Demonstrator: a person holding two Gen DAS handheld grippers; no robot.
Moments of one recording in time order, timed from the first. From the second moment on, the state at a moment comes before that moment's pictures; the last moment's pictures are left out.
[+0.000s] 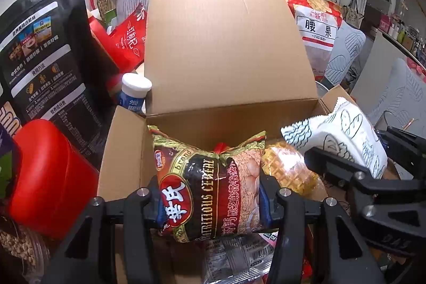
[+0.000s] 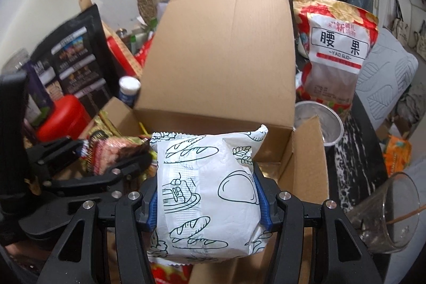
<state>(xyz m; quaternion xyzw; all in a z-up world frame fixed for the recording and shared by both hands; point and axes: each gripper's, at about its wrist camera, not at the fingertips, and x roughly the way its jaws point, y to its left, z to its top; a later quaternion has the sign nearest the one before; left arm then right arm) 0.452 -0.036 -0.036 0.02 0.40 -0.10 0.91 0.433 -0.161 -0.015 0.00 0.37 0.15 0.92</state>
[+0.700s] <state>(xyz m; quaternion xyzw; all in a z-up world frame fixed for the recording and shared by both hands) 0.479 -0.049 -0.060 0.04 0.46 -0.08 0.89 0.444 -0.150 -0.038 -0.07 0.42 0.11 0.90</state>
